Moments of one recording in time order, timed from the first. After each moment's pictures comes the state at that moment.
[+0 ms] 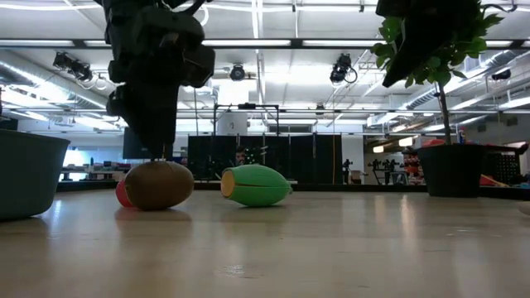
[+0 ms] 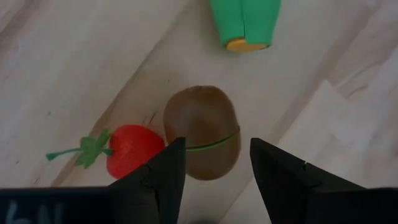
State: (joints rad) left arm -0.25 1.62 1.05 -0.62 -0.03 -0.93; right arm 0.15 1.14 0.96 -0.81 0.35 0.31
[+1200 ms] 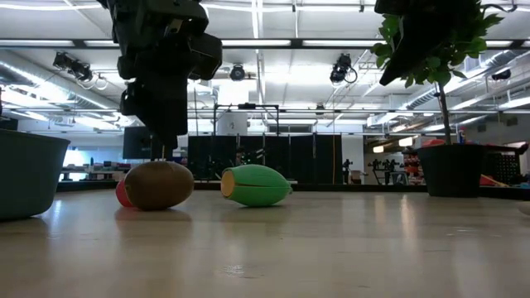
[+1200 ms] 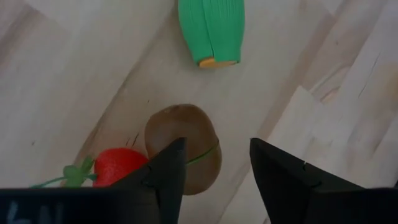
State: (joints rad) left arm -0.25 1.61 1.05 -0.56 -0.02 -0.85; right arm 0.15 1.14 0.96 -0.79 0.35 0.29
